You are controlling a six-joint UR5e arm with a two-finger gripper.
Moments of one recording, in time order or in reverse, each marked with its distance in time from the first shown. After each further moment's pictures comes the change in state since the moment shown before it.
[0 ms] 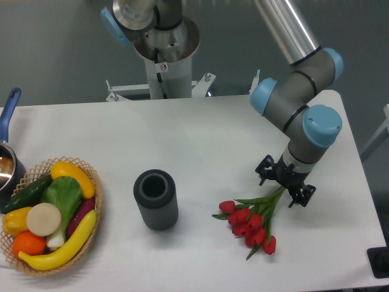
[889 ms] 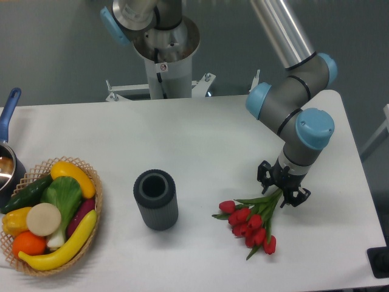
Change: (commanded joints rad) arm -0.002 -0.002 0.002 0.019 0.005 -0.029
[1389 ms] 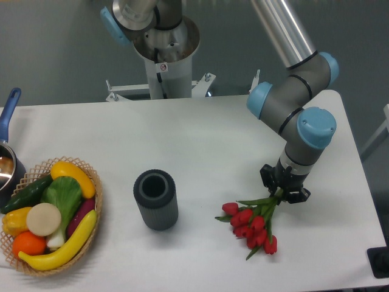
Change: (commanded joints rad) arm 0.000 0.003 0.002 0.000 0.002 -0.009
